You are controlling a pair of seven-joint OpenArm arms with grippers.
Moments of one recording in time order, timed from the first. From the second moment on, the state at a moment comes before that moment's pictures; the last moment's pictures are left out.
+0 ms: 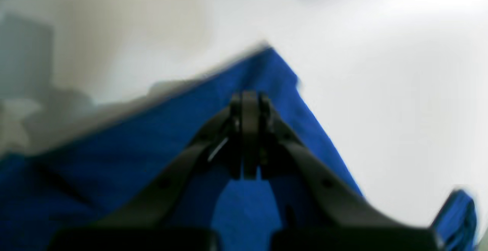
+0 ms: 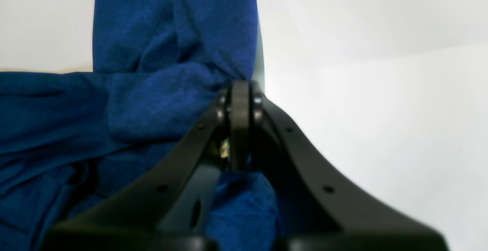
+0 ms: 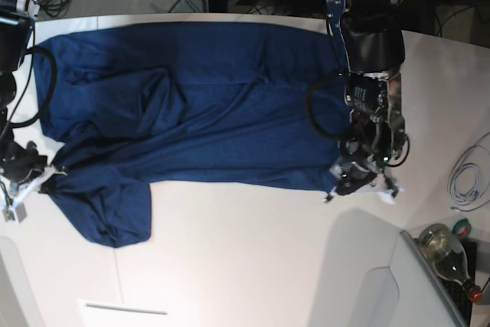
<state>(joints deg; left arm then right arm) -14.1 -1.6 -13.4 63.4 -27.8 17.9 34.5 12.1 19.7 16.7 63.6 17.7 25.9 -39.9</state>
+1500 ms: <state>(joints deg) -22.4 -2.5 -1.9 47.5 -20.7 24.2 30.7 11.1 19.7 16.7 63.6 17.7 25.9 -39.9</state>
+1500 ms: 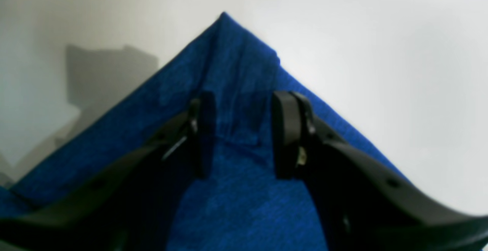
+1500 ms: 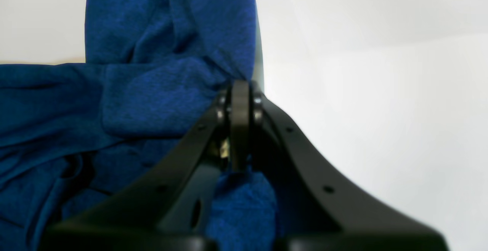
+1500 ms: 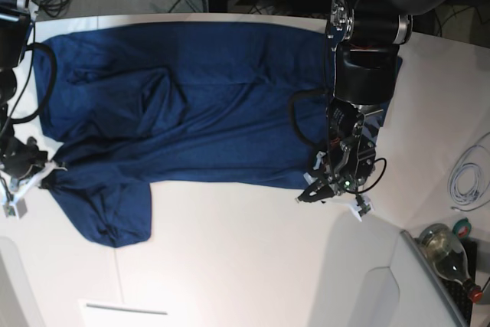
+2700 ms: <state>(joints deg) -22.4 -2.7 -23.9 54.2 -20.9 27.4 30.3 11.2 19.9 16.7 63.6 17.7 25.9 -39.9</state>
